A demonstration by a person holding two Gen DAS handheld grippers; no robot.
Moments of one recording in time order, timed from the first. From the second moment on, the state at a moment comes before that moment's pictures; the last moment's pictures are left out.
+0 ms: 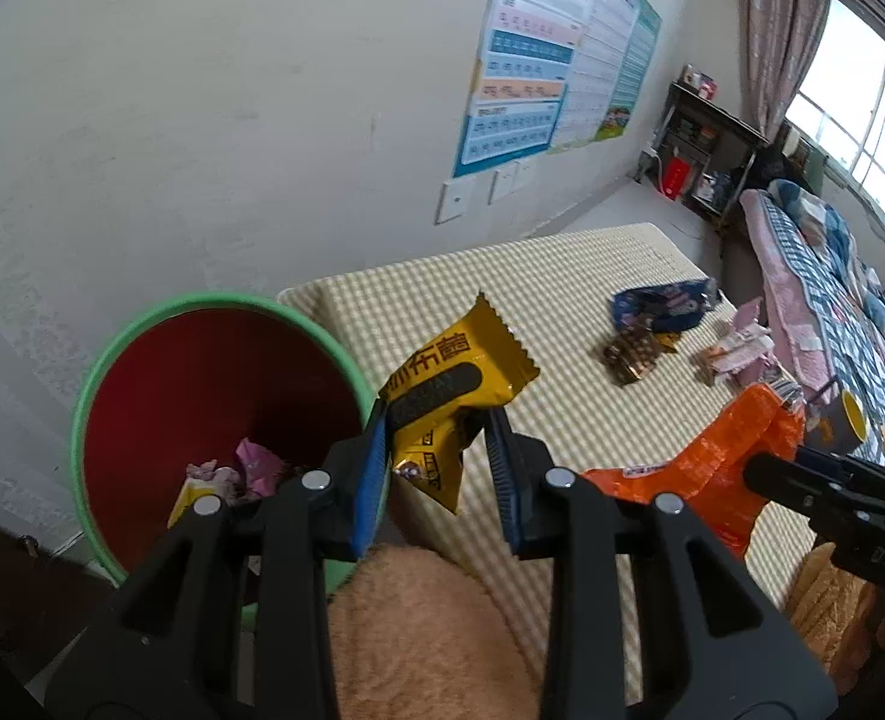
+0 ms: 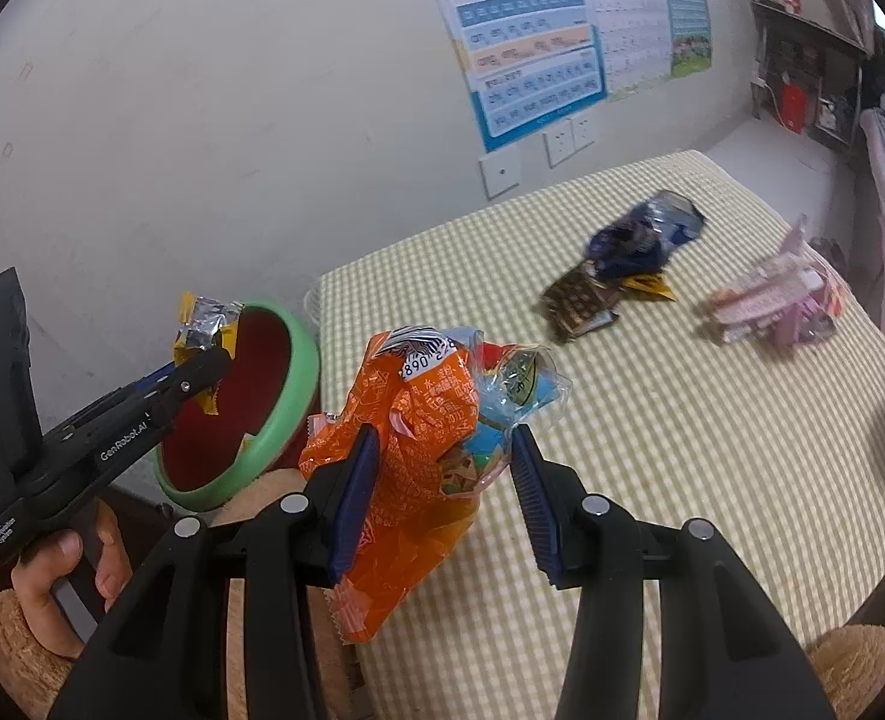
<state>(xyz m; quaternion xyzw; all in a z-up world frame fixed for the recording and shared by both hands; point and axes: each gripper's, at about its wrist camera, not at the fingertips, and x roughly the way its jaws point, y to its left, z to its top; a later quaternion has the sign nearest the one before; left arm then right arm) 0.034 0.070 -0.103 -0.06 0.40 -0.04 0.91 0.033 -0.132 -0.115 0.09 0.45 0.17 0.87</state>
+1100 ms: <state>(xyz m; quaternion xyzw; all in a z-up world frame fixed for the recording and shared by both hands) 0.030 0.166 -0.131 -0.12 0.41 0.06 0.90 0.062 -0.020 -0.094 0.02 0.44 0.25 0.86</state>
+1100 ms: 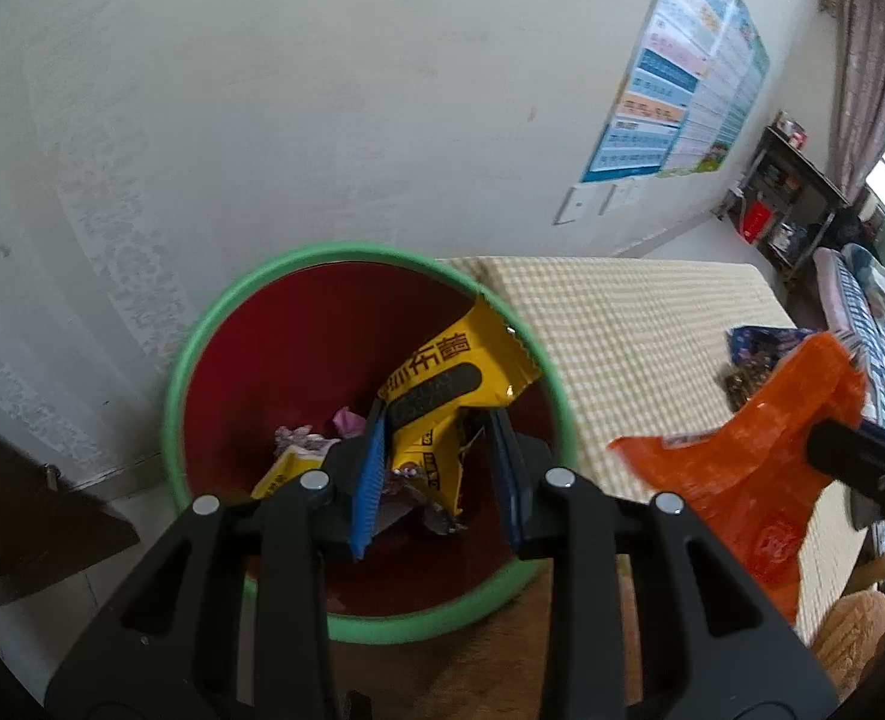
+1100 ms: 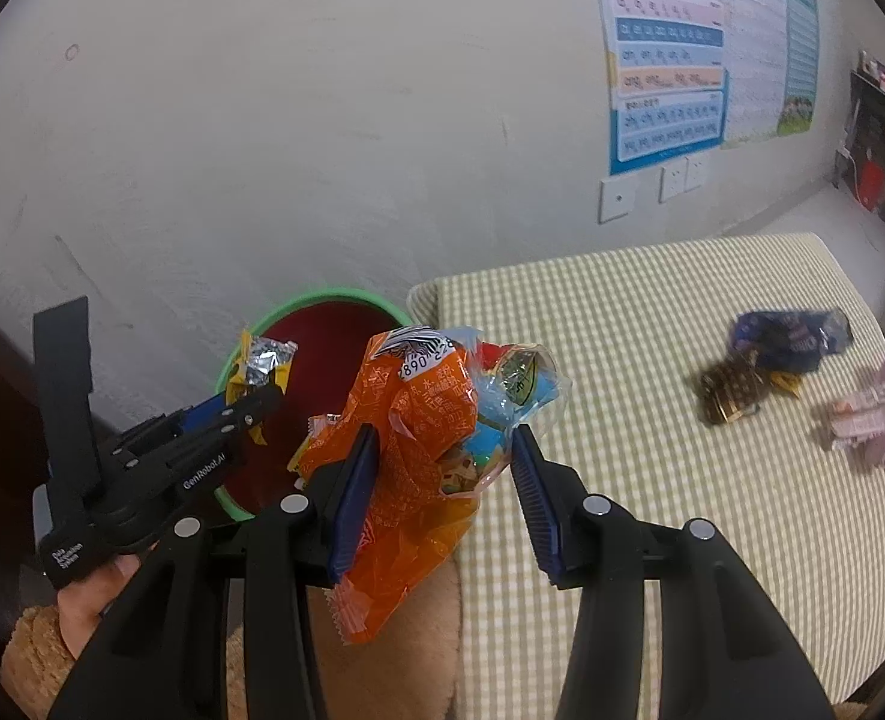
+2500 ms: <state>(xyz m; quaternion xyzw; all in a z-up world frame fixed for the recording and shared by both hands) 0.030 0.218 -0.167 -0.14 0.45 0.12 0.87 0.083 0.066 -0.120 -0.07 0.44 0.28 0.85</state>
